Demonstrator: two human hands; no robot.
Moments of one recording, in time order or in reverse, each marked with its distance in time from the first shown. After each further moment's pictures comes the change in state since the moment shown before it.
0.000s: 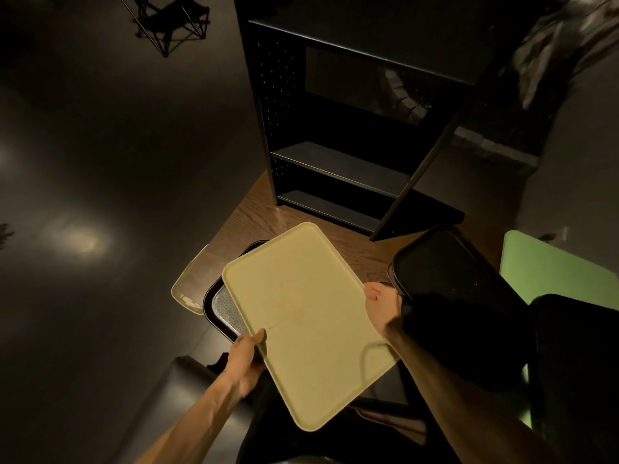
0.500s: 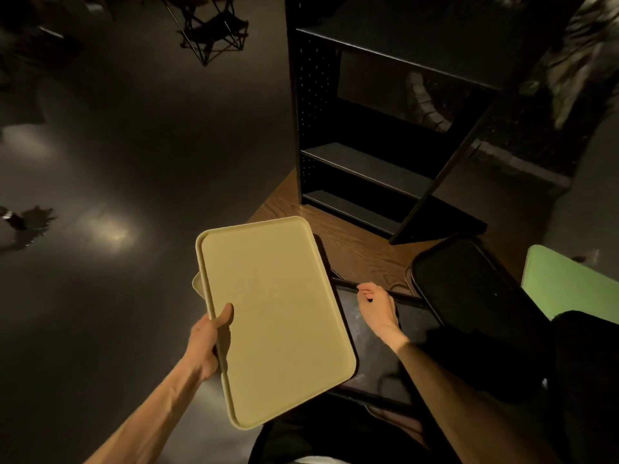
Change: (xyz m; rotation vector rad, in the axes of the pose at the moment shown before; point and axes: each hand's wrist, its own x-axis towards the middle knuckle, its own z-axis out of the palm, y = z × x) left_hand -0.051 0.048 -0.067 0.072 0.096 0.265; right_hand -0.029 -0.032 0.015 0.030 -0.171 -0.075
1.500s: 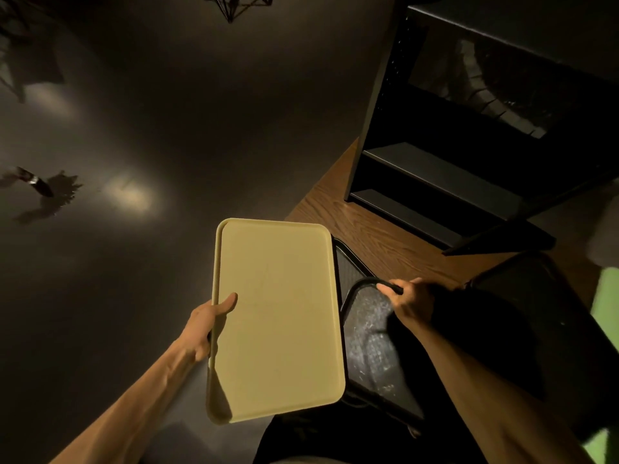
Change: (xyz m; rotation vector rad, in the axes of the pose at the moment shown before) left_hand 0.070 0.066 -0.082 0.278 0.033 -0.102; right_hand 0.062 -0.030 0.038 -0.374 0.071 -0.037
